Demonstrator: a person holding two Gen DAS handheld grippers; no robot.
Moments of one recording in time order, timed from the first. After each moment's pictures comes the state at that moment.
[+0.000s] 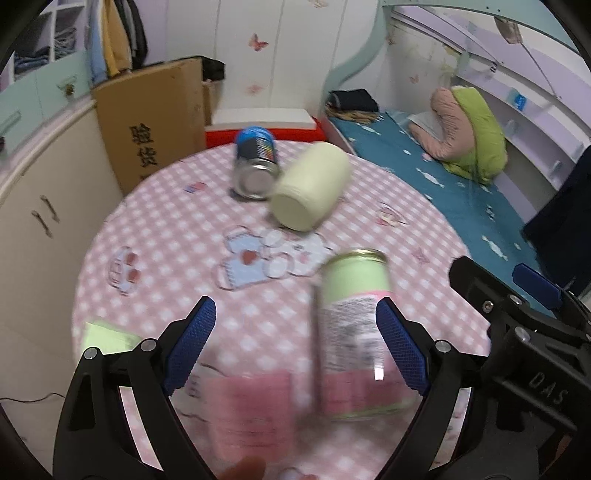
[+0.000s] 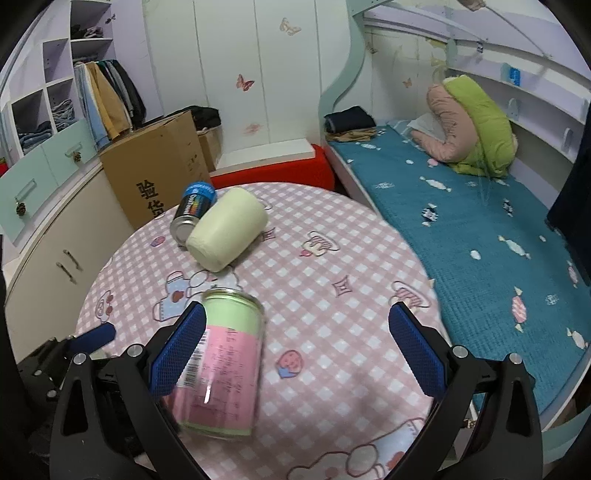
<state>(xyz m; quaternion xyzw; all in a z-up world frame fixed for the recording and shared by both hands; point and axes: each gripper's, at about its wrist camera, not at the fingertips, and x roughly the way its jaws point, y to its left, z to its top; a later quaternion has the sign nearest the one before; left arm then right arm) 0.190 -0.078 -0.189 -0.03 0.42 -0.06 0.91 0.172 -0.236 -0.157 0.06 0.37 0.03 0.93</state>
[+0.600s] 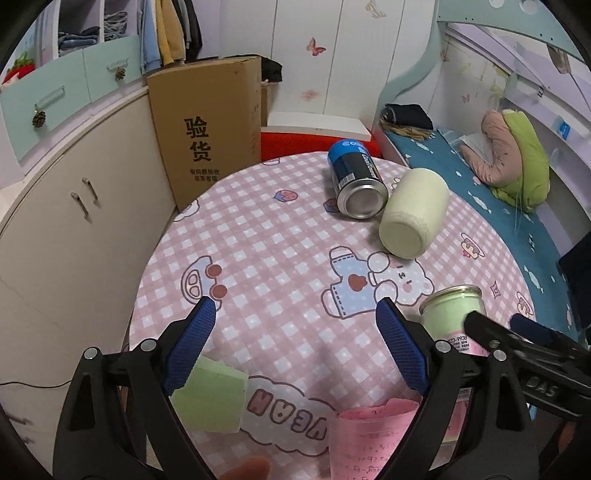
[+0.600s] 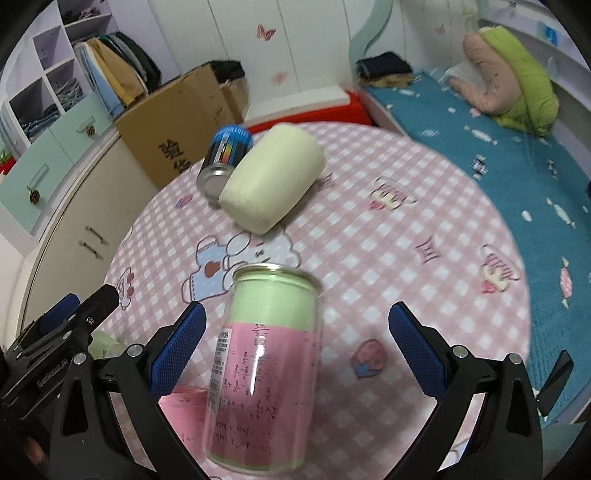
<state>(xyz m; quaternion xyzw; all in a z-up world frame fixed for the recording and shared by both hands) 0.212 0.006 -0.198 -0.05 0.42 0.02 0.91 0.220 -0.191 -0.204 0.10 0.47 0.09 0.87</state>
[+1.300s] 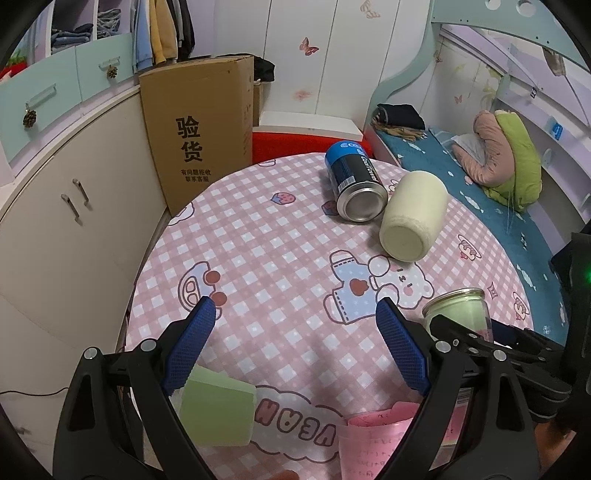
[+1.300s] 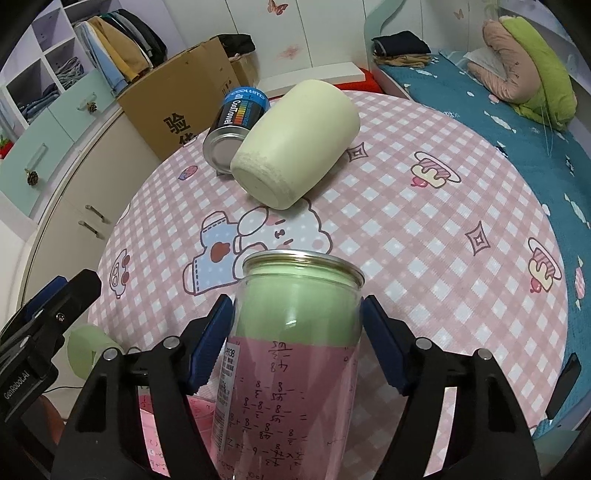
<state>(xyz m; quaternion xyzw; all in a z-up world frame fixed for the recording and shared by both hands) 0.218 0.016 -0.199 -0.05 0.42 0.00 0.91 0.237 -0.171 -0.224 0.08 0.49 0.11 0.86</state>
